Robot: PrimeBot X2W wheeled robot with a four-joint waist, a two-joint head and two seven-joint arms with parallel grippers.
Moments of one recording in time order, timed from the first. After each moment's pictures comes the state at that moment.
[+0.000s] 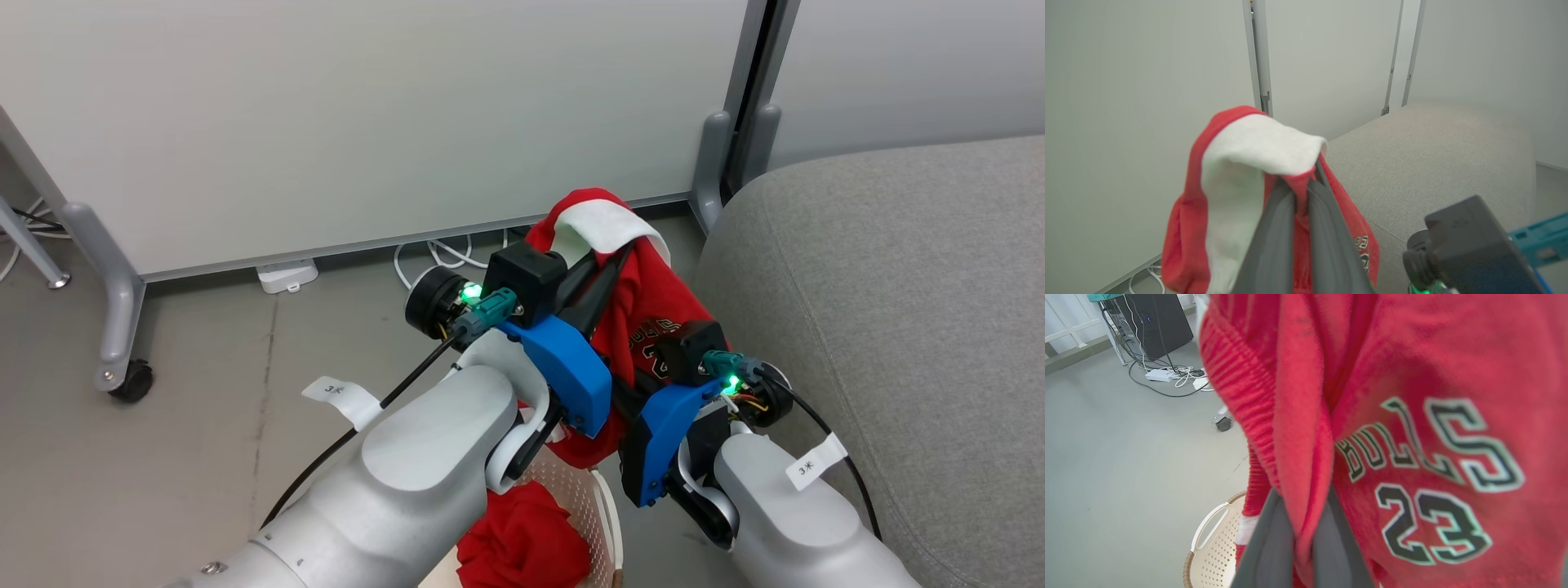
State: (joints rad) left arm -0.84 0.05 -1.10 0.68 -0.85 0.03 -0.26; right arm -0.63 -0.05 0.60 0.85 0.43 0.13 -0.12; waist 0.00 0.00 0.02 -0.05
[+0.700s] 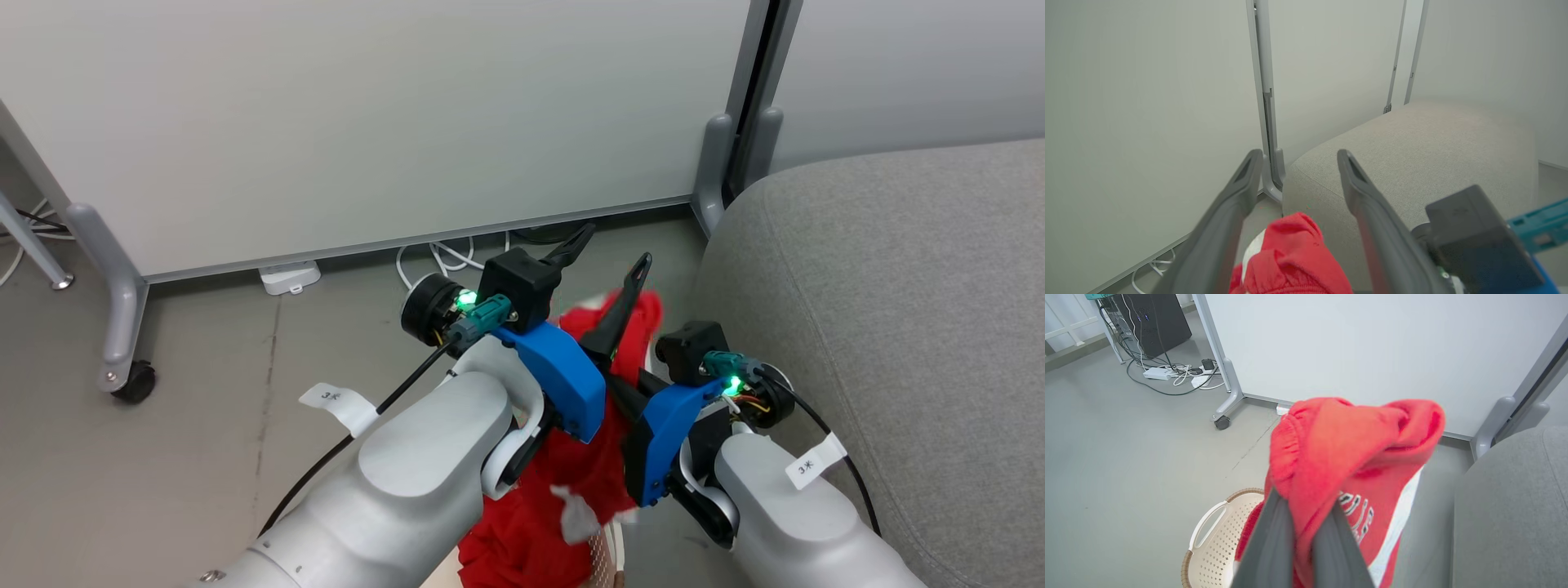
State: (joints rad) left arm -0.83 0.05 -1.09 0.69 -0.84 0.02 -0.26; right arm -0.65 -0.05 0.64 0.91 0.46 0.13 -0.14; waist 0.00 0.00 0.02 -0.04
